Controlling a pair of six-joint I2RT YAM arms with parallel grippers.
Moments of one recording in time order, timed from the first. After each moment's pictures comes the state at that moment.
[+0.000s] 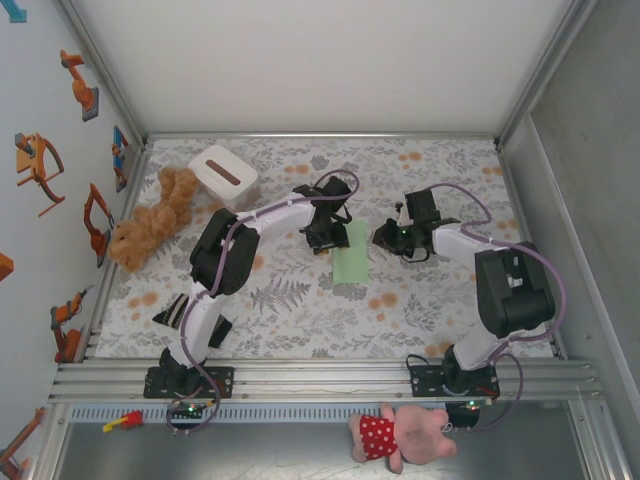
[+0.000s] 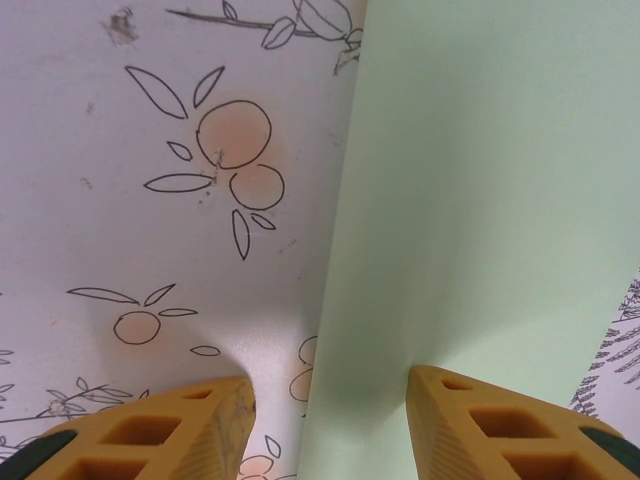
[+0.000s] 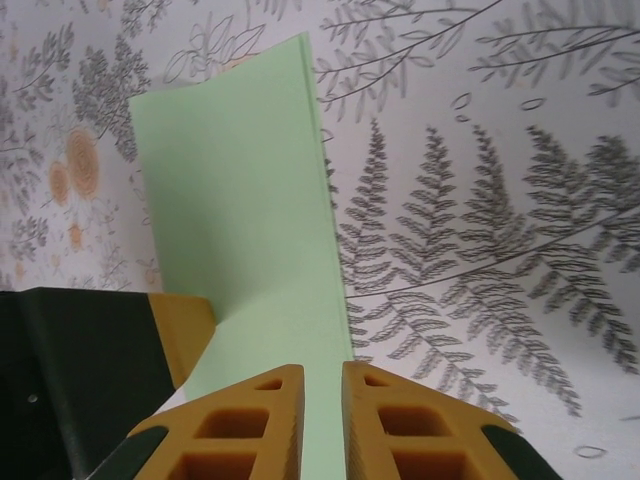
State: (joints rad) left arm -0.80 2.28 1.76 -0.85 0.15 -0.85; right arm 0.26 1.65 0.88 -0.24 -0.47 0.63
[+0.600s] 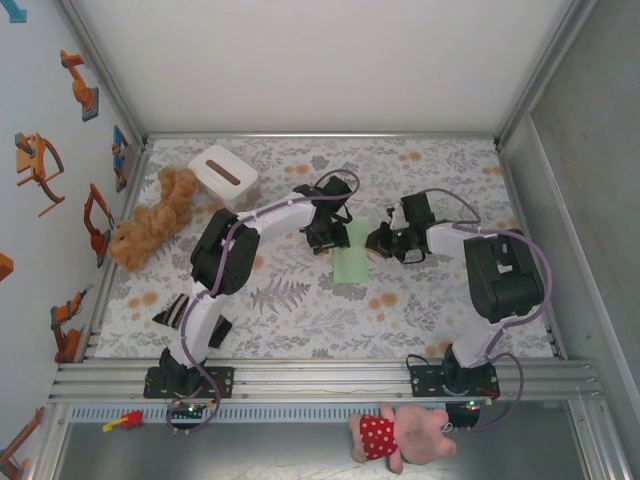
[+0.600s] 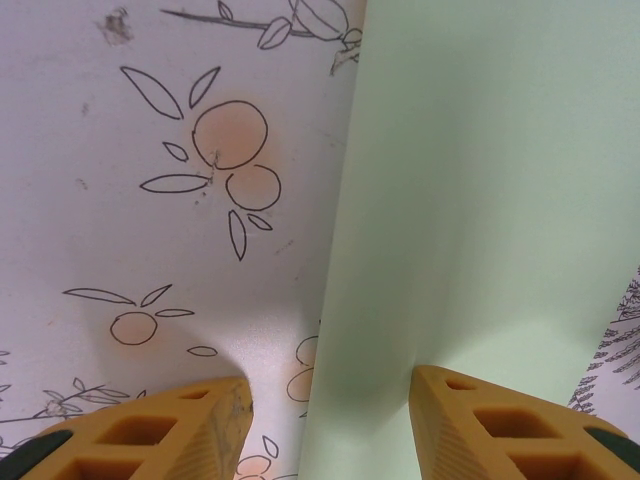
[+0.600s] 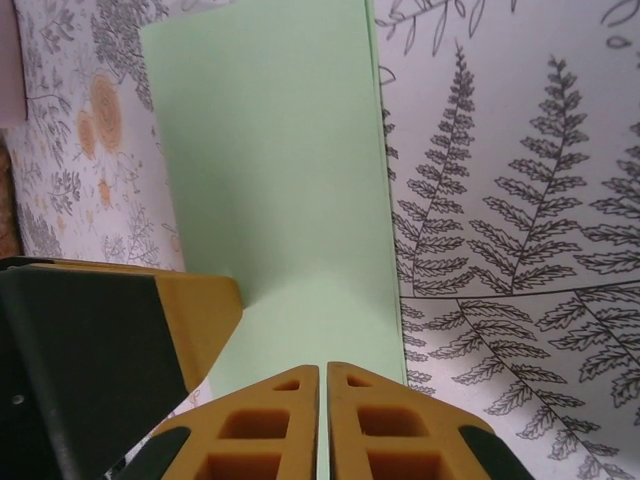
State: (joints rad) left arm -0.80 2.28 1.77 -0.85 0.15 -0.85; right arm 0.26 1.75 0.88 -0.17 -0.63 0.64
